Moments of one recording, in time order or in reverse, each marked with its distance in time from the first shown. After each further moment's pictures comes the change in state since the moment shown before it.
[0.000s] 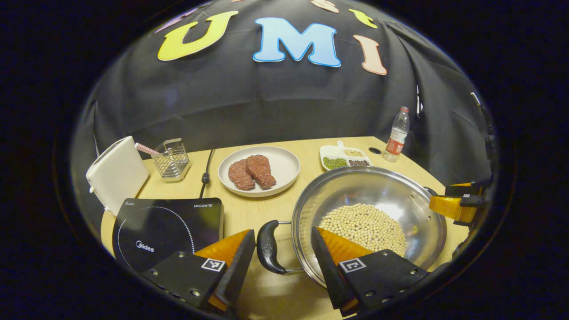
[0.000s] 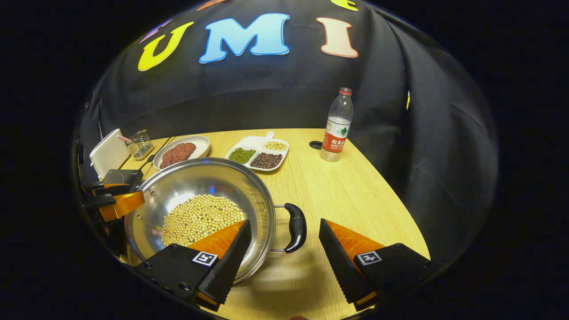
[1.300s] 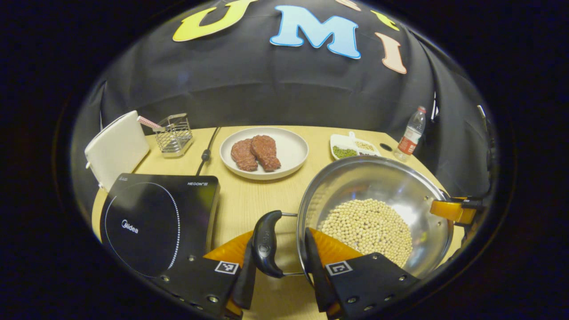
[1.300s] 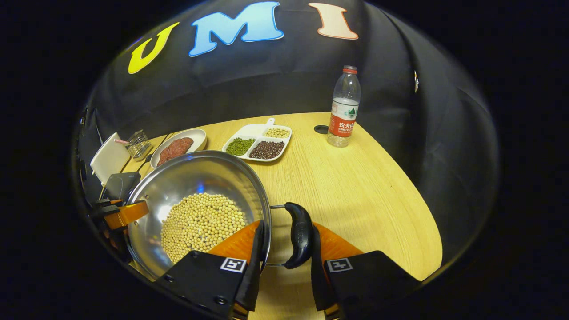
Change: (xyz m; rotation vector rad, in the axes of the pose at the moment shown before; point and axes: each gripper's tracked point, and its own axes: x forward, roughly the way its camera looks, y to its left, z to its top) left arm 0.018 0.002 -0.020 -0.107 0.074 0.035; right arm 0.021 0.000 0.000 0.041 0.082 0.059
